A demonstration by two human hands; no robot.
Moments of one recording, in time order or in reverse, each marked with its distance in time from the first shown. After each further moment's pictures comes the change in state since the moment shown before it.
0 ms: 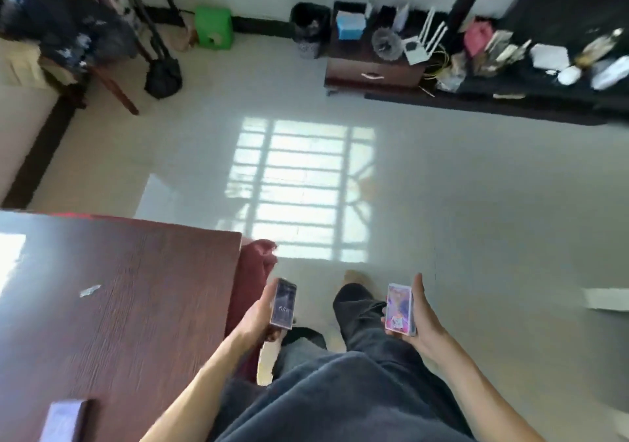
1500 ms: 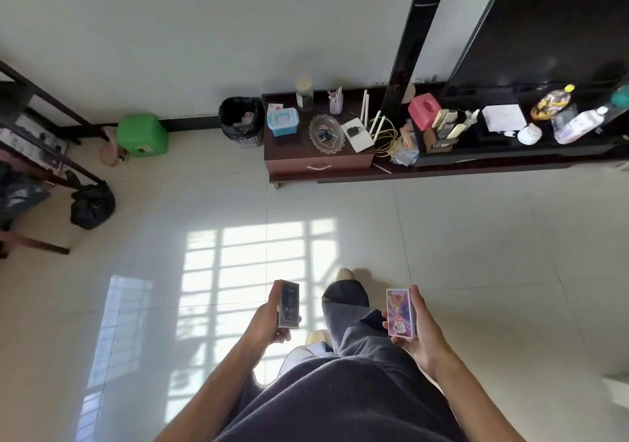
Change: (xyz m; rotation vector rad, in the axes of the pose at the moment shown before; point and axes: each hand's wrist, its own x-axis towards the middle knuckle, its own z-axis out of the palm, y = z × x) left_hand 0.316 0.540 0.168 0.105 0.025 0.025; right_hand 0.231 -0.511 -0.126 0.242 0.099 -0.103
